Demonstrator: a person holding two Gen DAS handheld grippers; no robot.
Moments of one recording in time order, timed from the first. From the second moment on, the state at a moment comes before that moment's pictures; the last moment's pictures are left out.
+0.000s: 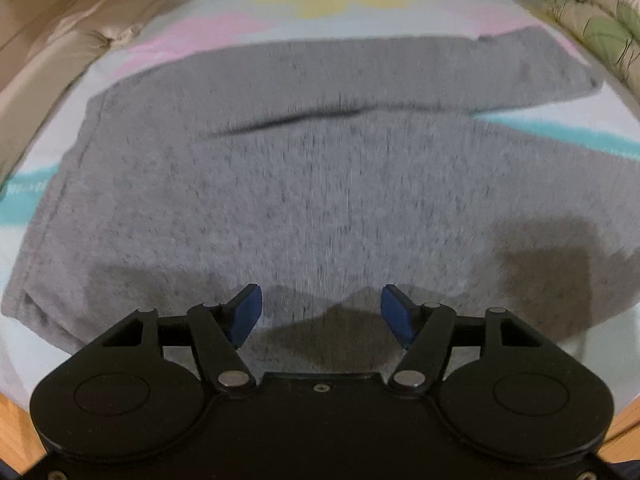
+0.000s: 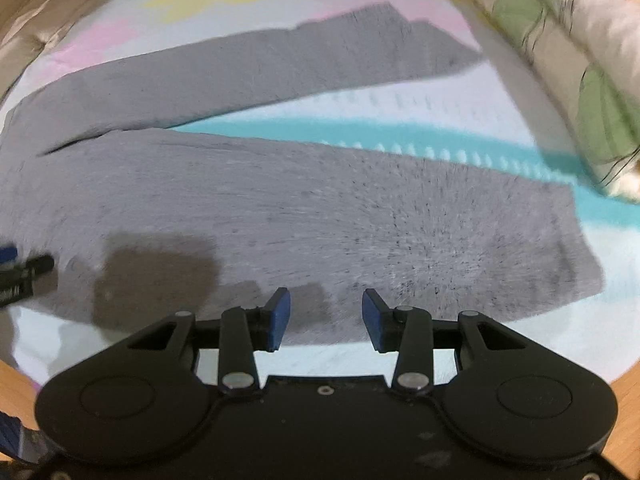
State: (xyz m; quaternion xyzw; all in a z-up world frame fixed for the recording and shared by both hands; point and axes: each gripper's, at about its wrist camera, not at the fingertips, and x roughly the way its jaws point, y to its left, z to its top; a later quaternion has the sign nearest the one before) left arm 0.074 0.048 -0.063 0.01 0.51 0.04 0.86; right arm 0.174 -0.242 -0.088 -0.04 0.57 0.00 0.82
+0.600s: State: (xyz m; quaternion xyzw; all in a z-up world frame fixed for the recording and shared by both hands) left arm 0.068 0.030 -0.063 0.07 0.48 0.03 0.88; right arm 0.172 -0.404 -0.098 0.03 0.57 -0.22 0.79
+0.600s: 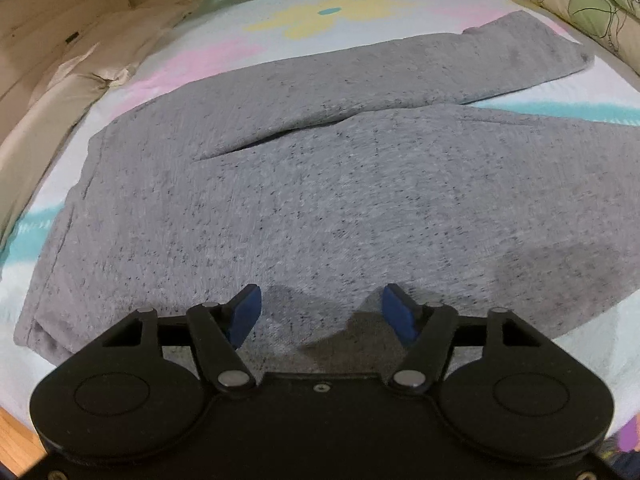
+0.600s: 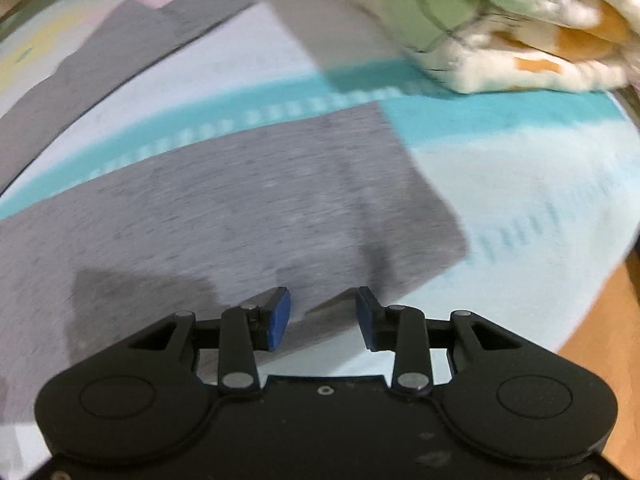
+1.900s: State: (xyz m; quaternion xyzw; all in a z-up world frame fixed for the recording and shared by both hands) left arm 0.305 0.110 -0.096 0.01 0.54 0.08 0.84; right arm 0.429 -0.219 -0.044 0.05 0.46 -0.10 0.88
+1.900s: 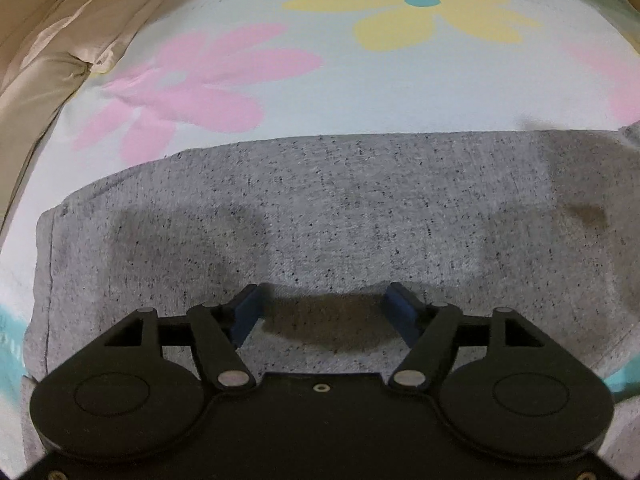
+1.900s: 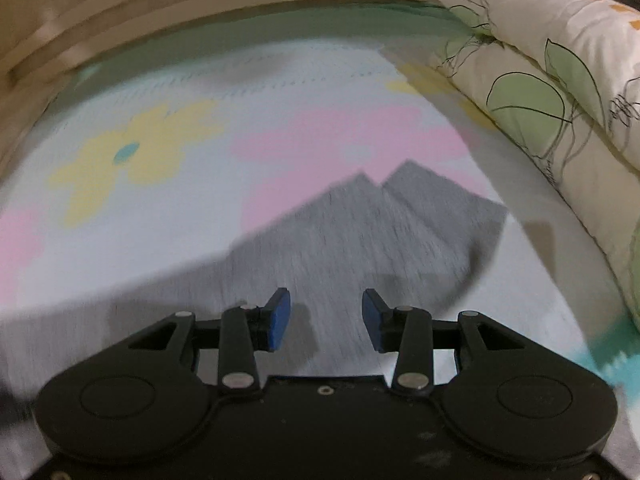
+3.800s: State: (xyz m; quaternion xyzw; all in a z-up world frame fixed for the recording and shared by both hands) left arm 0.364 0.132 -0.088 -0.13 0.53 0.07 0.84; right arm 0.363 -0.314 -0.105 0.14 0.53 -0.14 0.83
